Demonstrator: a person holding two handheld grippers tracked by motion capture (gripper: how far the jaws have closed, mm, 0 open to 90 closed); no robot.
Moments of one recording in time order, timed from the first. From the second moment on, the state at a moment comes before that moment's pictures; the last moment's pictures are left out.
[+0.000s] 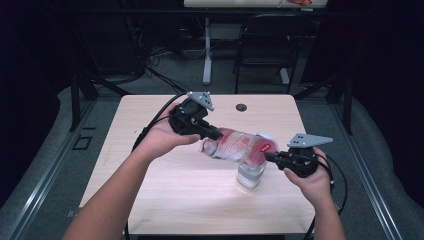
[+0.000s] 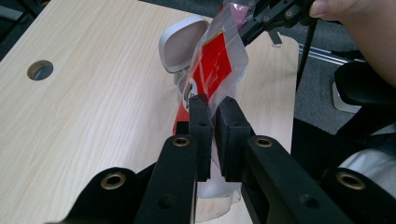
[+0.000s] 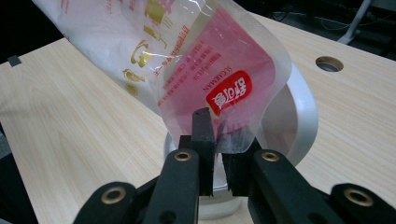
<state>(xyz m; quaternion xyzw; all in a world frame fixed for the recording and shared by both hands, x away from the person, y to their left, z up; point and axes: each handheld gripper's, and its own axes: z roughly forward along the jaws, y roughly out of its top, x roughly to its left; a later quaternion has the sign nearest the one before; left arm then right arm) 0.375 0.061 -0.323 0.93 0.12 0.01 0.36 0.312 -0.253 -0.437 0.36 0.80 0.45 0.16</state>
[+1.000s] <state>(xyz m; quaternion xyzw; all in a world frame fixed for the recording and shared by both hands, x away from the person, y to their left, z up) 0.371 0.061 -0.321 0.92 0.12 0.02 0.36 0.324 -0.249 -0.441 0.37 0.79 0.46 0.16</state>
